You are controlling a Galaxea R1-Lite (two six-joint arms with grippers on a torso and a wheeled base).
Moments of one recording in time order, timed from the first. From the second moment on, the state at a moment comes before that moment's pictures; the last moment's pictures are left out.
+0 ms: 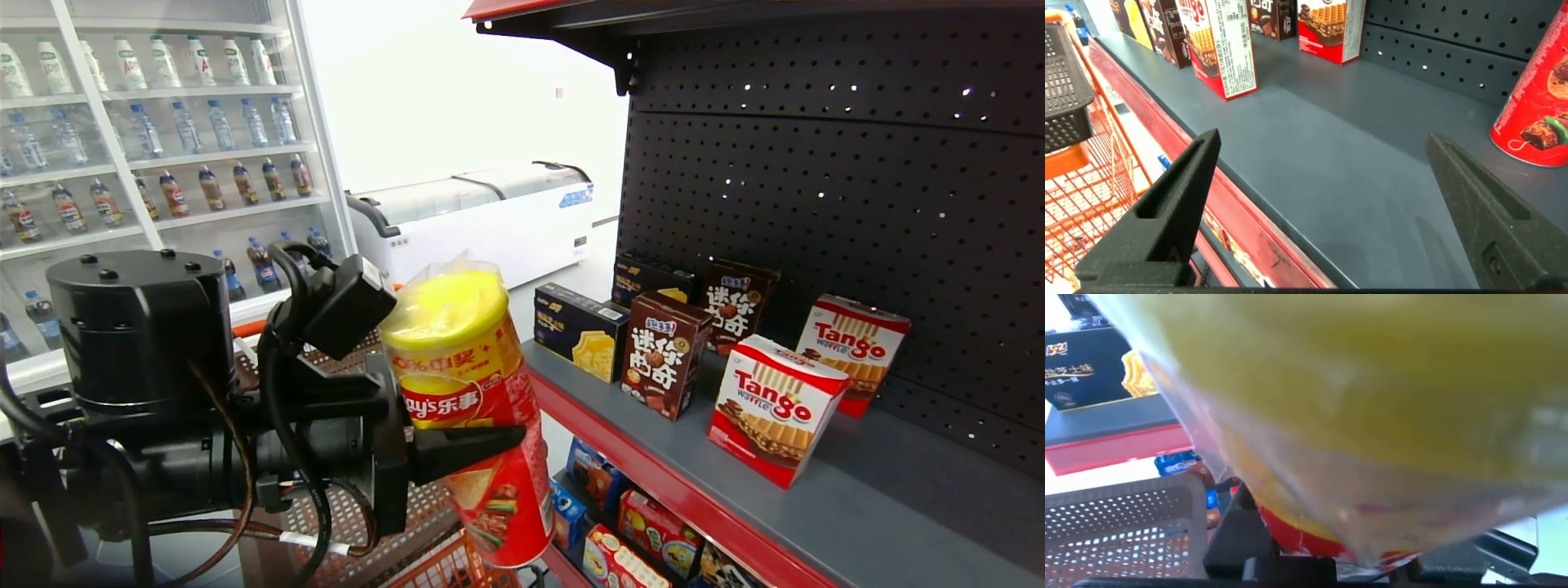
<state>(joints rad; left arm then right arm) -0.55 1.48 -0.68 -0.55 -0.60 0.02 0.00 0.00 0.00 0.00 -0.03 0.00</state>
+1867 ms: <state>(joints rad) -0.64 1.42 -0.67 -0.55 -0.59 0.02 0.00 0.00 0.00 0.00 -0.01 0.00</state>
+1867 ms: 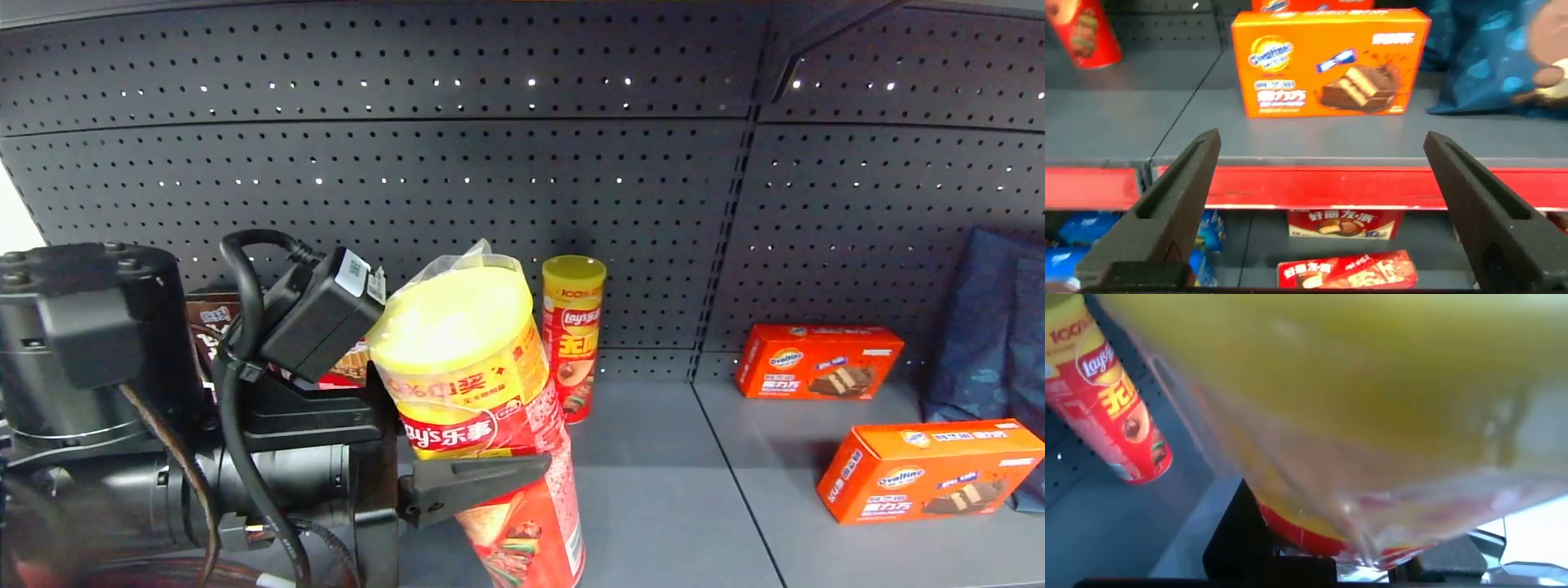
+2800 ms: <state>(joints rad) -0.63 1.34 -0.55 -0.49 -0.45 0.03 -0.02 0.04 0.00 0.00 -0.02 -0.04</state>
